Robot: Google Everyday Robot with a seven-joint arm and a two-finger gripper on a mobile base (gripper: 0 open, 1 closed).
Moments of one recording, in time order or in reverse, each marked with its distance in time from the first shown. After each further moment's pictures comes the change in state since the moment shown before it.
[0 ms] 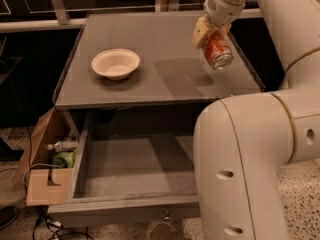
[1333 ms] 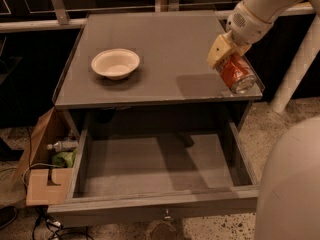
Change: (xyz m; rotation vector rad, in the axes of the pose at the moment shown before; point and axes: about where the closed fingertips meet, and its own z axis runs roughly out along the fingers) arm 0.093 0.028 -0.027 -0.158 0.036 -0.027
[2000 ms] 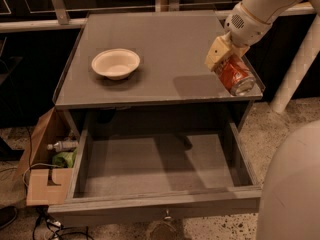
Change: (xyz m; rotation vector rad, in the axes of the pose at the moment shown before) arm 0.009 0.011 -0.001 -0.017 0.024 -0.012
